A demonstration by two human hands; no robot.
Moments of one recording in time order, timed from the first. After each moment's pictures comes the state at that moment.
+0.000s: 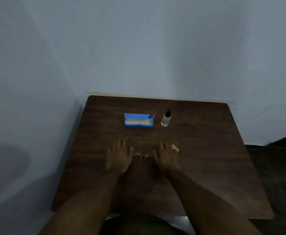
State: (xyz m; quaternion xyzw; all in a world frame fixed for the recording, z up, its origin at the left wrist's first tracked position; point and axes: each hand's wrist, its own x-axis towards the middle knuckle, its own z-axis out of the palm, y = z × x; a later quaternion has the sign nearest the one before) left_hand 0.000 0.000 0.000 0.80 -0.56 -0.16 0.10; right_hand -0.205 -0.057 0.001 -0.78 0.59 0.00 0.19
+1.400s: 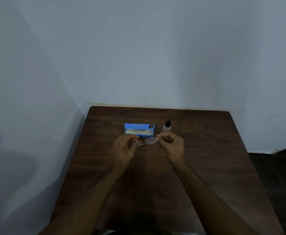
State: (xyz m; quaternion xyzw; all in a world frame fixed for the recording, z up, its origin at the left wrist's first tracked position) left_hand -0.004 -0.042 0.059 0.69 -0.57 -0.16 0.42; right_hand -0.202 -0.109 0.068 -0.55 0.52 -0.42 0.50
